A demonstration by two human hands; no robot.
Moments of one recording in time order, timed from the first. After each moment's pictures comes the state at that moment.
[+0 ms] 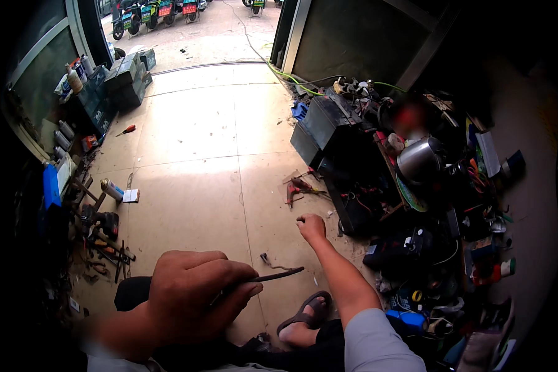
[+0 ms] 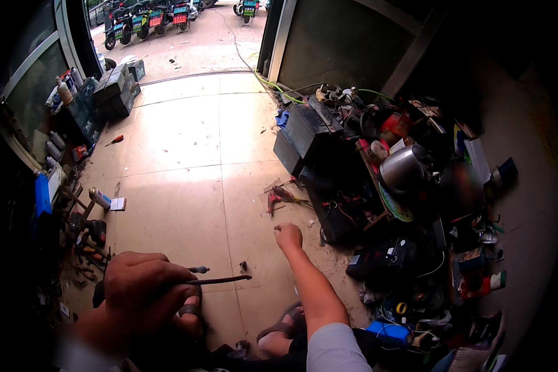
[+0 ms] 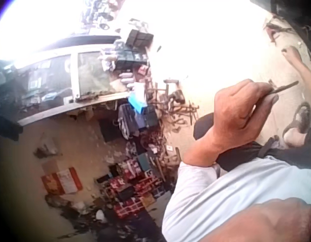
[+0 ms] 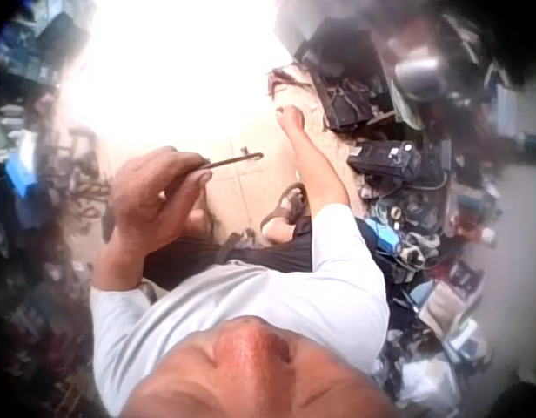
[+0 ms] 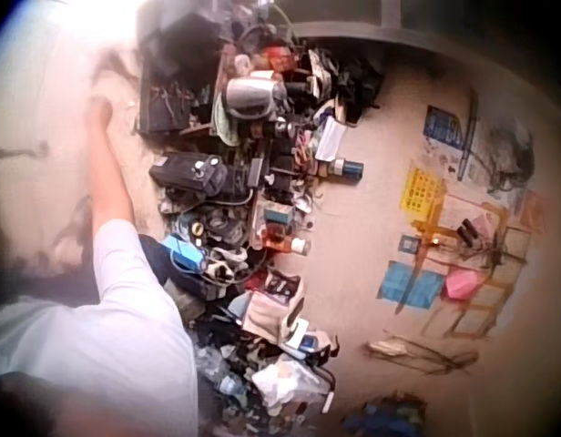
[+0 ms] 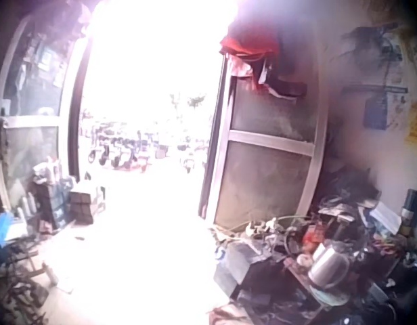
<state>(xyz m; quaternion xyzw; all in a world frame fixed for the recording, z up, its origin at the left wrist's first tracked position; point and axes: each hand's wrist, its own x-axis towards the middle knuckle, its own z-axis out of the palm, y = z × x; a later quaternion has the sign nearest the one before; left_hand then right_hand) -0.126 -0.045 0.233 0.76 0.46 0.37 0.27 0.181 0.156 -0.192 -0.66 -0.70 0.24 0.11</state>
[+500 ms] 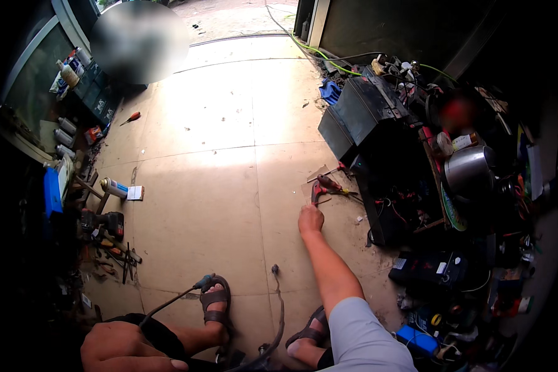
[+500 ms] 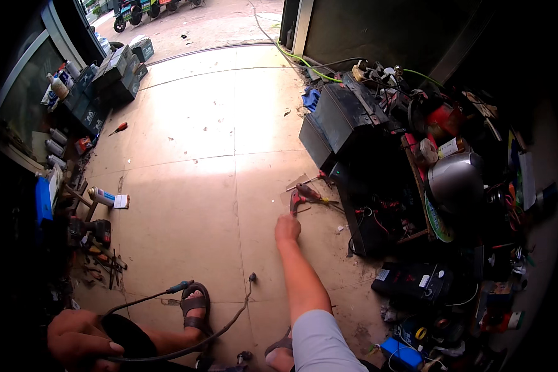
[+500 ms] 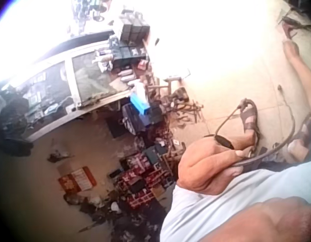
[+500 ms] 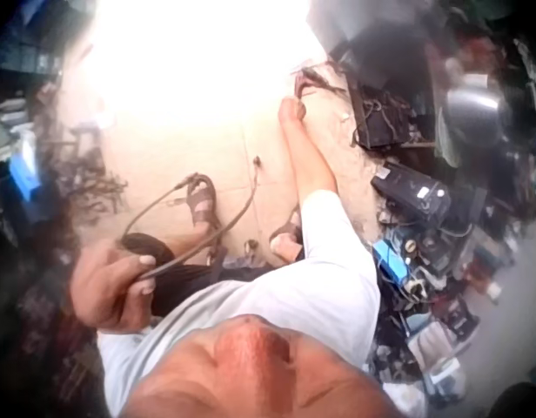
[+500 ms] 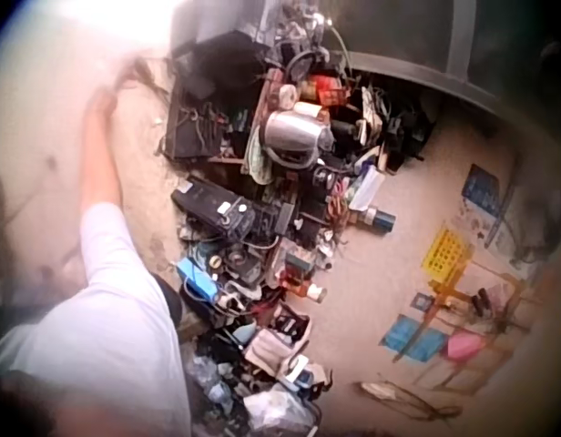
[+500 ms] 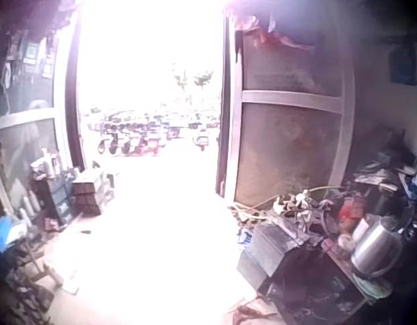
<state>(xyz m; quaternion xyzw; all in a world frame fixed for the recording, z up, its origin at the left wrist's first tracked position) -0.147 -0.004 0.233 0.69 0.58 0.36 0.24 0.097 0.248 -0.362 -0.68 -0.73 0.10 0.05</state>
